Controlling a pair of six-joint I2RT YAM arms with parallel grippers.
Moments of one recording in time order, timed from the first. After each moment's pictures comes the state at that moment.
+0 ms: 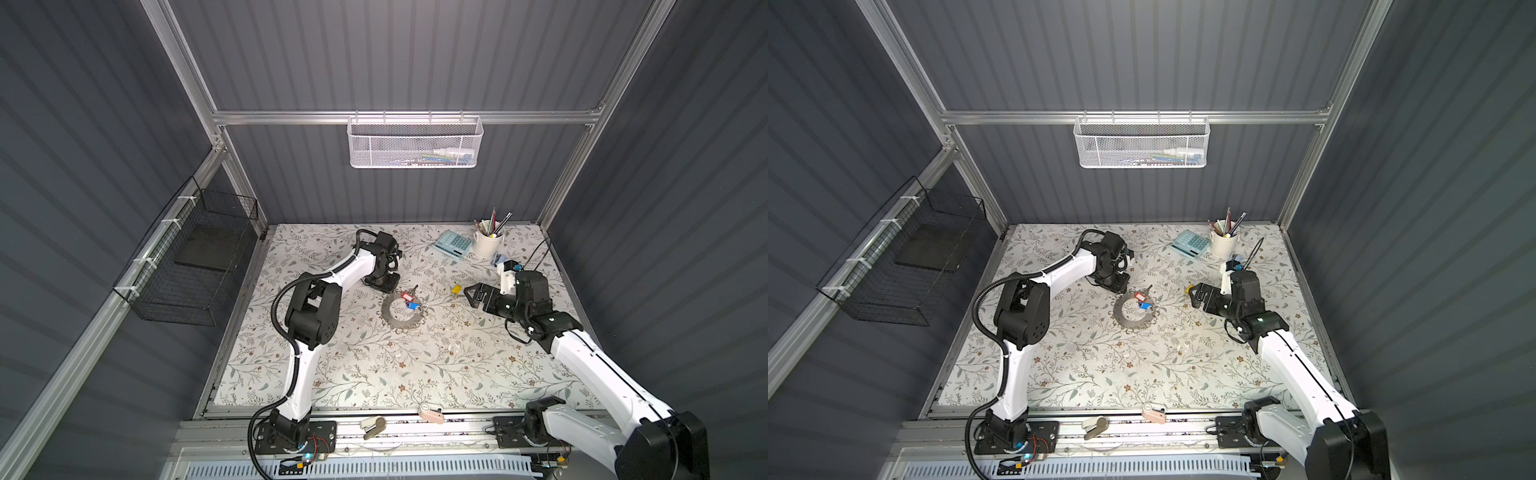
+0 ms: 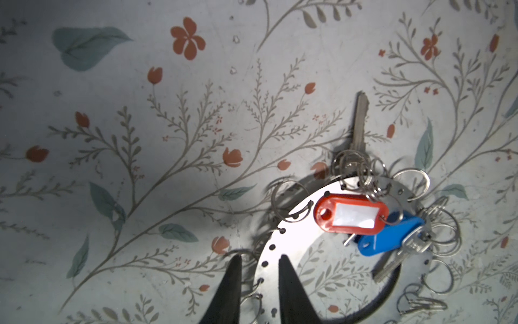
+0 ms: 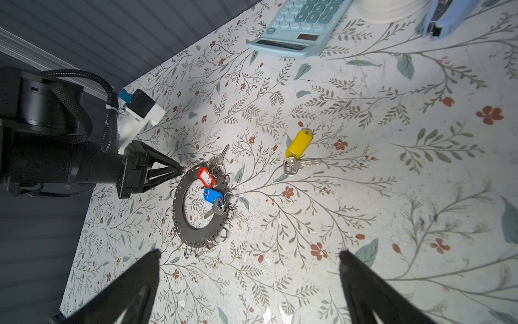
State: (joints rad) left arm -0.51 2.21 1.80 -0.88 0.17 0.05; right arm 0.23 1.05 0.71 -0.30 -0.25 0.51
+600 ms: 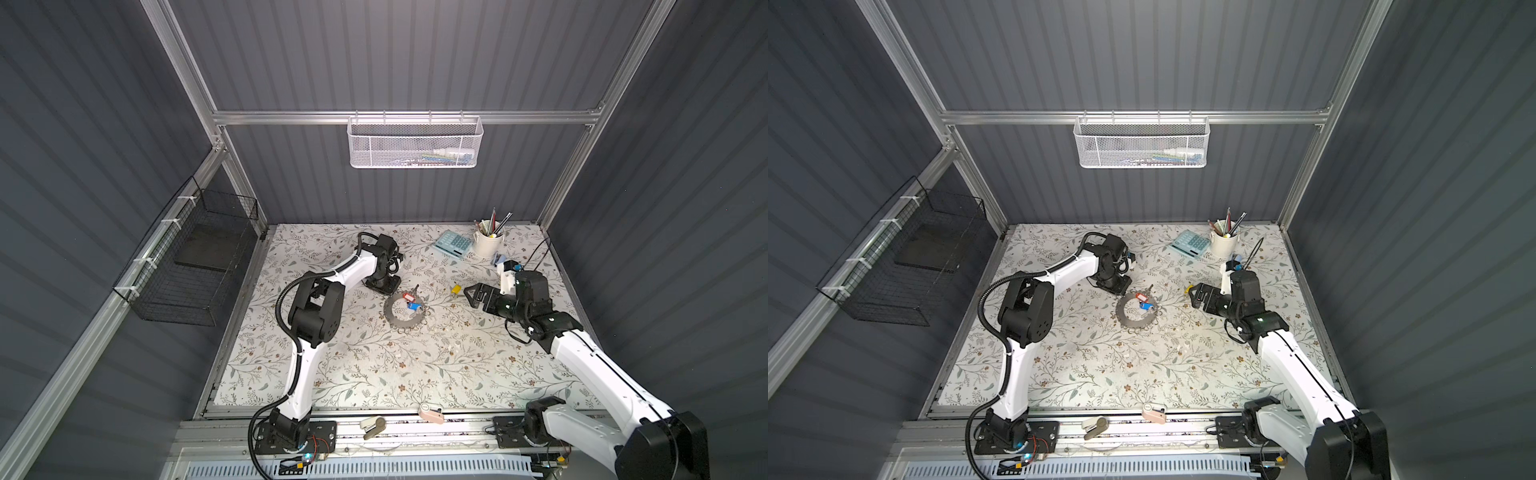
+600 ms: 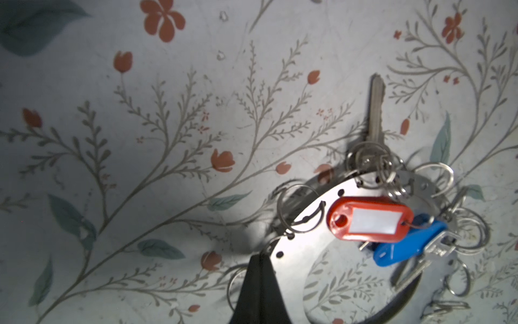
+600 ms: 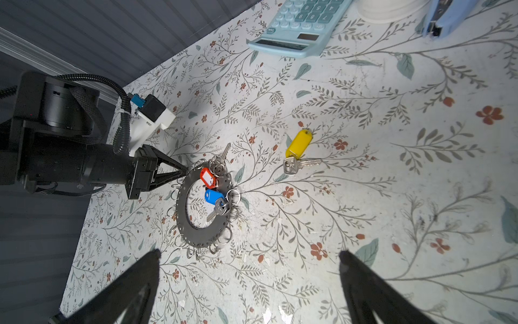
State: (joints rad) left arm -0.51 2.24 1.80 -0.89 0.18 0.05; right arm 0.23 1.05 0.71 -0.30 -0.25 0.51
